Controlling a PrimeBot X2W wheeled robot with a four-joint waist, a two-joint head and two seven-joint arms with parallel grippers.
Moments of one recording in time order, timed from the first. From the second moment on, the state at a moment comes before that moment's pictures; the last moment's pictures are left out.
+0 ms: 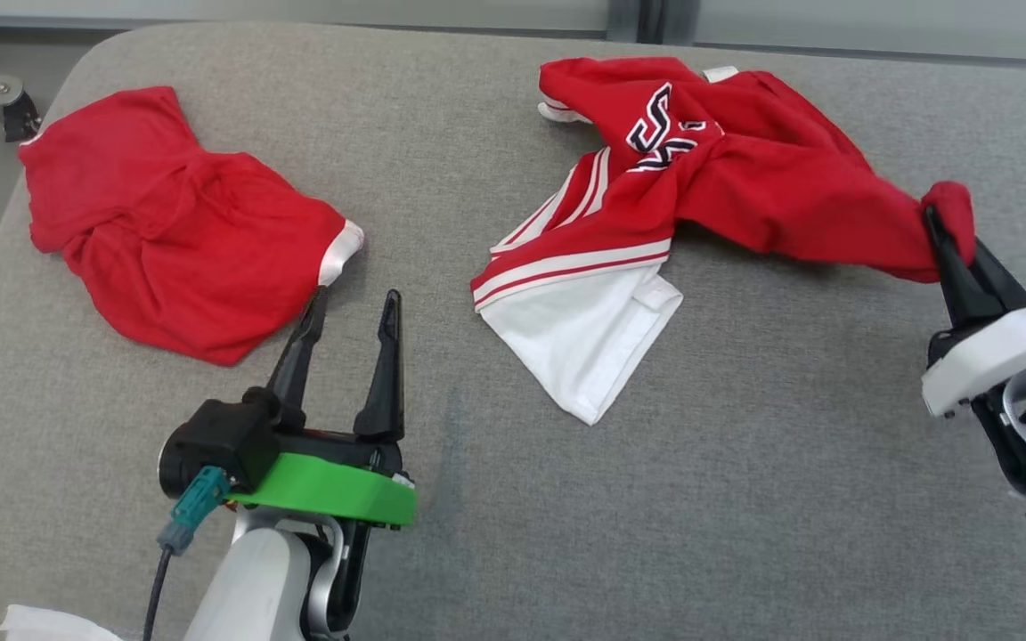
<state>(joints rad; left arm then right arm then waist) -0.23 0.05 -0.30 0.14 -0.37 -0.04 -0.26 -0.49 -0.51 0.31 0.49 0.53 0.13 -0.26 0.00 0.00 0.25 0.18</state>
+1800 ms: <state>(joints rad) -0.22 0.05 -0.53 0.52 -0.51 -0.03 -0.20 -0.07 -0.09 -0.13 0.10 0.41 0.13 -0.26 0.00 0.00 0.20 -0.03</state>
